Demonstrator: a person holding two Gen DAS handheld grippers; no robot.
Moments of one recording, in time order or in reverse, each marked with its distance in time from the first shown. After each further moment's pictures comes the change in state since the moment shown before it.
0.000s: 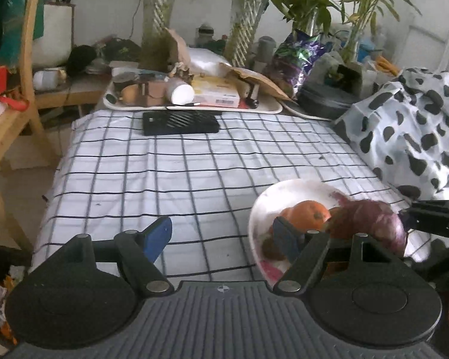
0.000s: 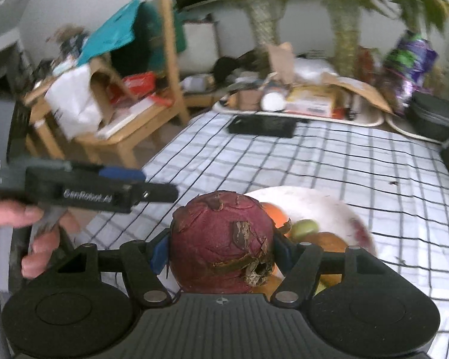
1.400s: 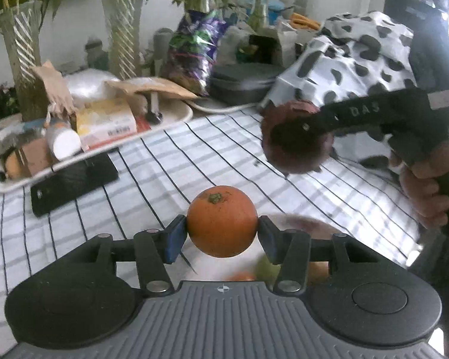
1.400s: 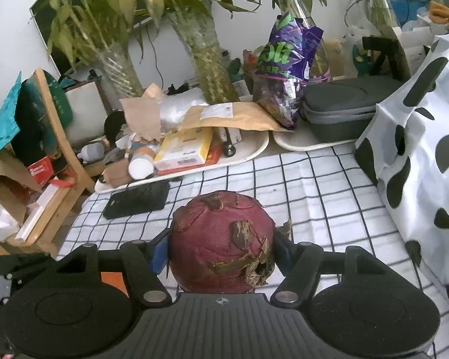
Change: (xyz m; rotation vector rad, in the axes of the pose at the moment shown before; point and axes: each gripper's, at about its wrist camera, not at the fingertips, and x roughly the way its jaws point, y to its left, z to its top) left arm 0.084 -0.063 0.051 0.333 0.048 -0.260; right arm 0.021 -0.166 0.061 0.372 -0.126 -0.224
